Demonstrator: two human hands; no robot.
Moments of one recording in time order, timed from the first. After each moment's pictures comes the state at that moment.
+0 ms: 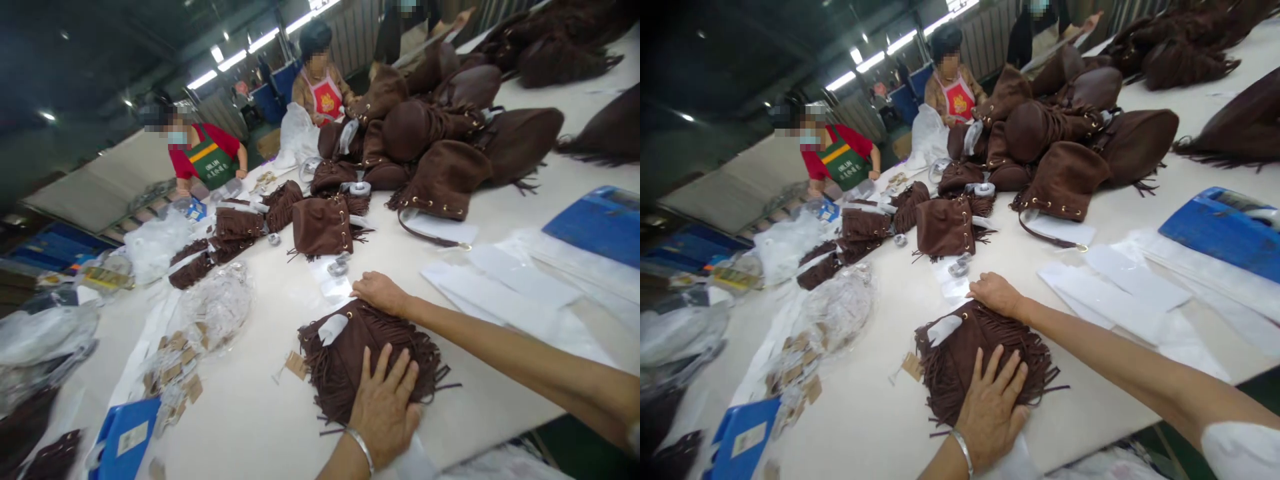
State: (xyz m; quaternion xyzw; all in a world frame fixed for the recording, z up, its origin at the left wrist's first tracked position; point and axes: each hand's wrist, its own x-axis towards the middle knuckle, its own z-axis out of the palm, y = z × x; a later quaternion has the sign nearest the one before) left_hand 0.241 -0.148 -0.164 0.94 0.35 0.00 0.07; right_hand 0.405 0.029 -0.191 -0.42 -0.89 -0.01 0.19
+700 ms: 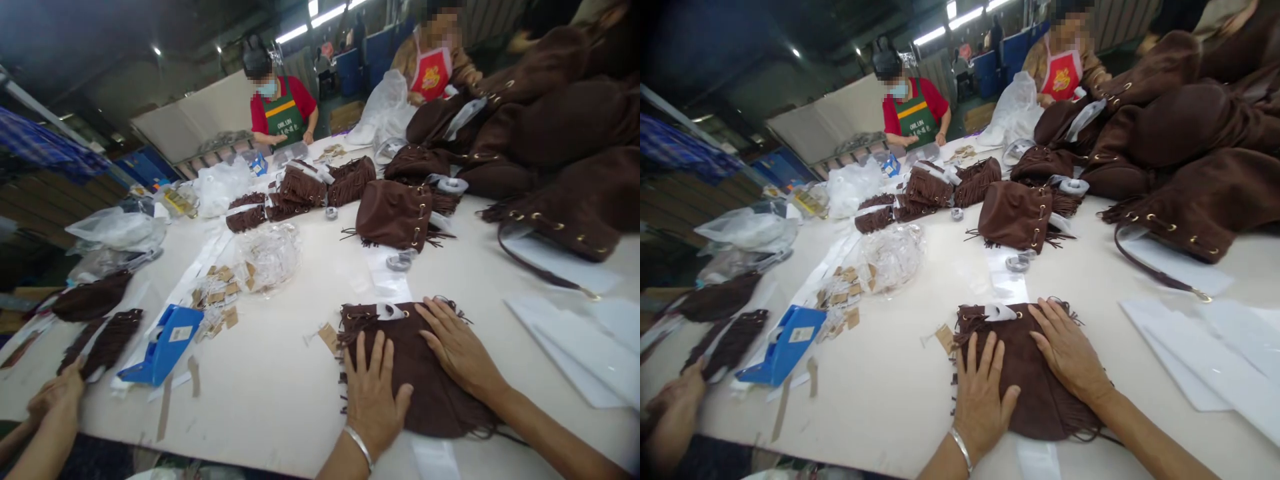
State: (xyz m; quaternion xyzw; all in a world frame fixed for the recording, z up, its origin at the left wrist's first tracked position) left_hand 0.190 -0.165 -0.192 0.75 0.65 0.11 0.02; right_hand 0.400 -0.048 -0.241 -0.46 -0.86 0.04 0.23
